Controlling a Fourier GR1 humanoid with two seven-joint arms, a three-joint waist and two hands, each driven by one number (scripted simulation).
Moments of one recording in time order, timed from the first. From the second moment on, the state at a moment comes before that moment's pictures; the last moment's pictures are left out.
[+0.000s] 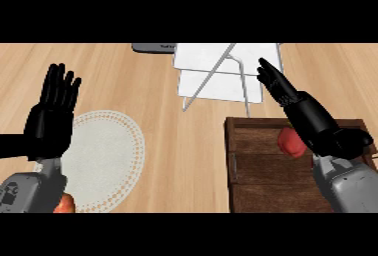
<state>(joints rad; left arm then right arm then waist) -0.21 0.31 -0.05 -1.55 0.40 0.23 -0.12 -0.35 -0.34 0.22 -1.69 -0.14 0.07 0.13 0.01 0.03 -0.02</state>
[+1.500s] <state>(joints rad) -0.19 0.31 -0.27 -1.43 0.12 0.21 0.00 0.04 -0.62 -0.36 -1.24 -0.23 0.17 -0.29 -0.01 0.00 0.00</state>
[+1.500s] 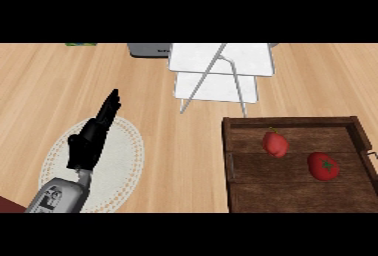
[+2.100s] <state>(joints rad) -0.21 0.28 -0.26 -1.40 0.10 0.20 -0.01 0.09 -0.86 -0.23 -1.59 -0.10 0.30 0.13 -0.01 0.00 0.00</state>
